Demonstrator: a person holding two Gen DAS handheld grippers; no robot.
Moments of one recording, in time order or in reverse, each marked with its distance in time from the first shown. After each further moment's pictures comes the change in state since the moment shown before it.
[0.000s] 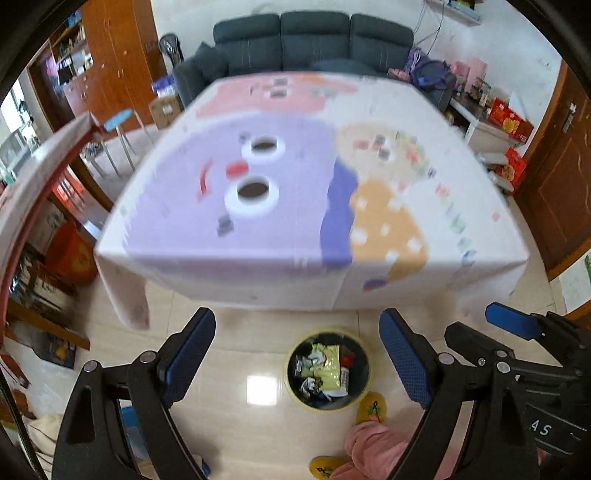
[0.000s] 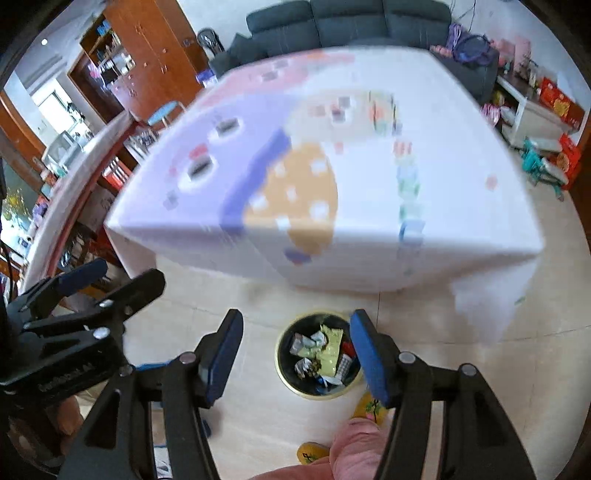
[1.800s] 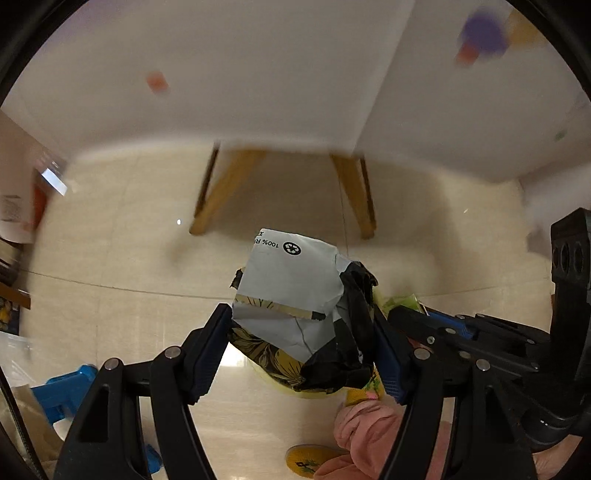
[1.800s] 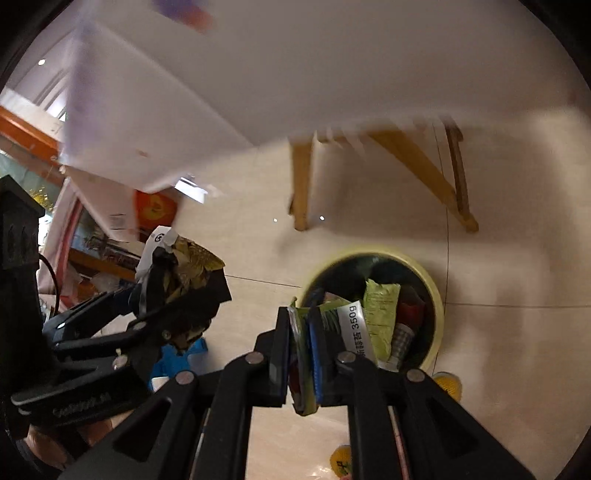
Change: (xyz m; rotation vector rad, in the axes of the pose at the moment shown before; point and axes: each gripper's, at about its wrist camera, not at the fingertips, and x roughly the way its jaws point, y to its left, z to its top) left arm 0.251 -0.005 -0.164 -0.042 0.207 -0.129; right arm 0.271 -0.061 -0.137 0.099 0.161 0.258
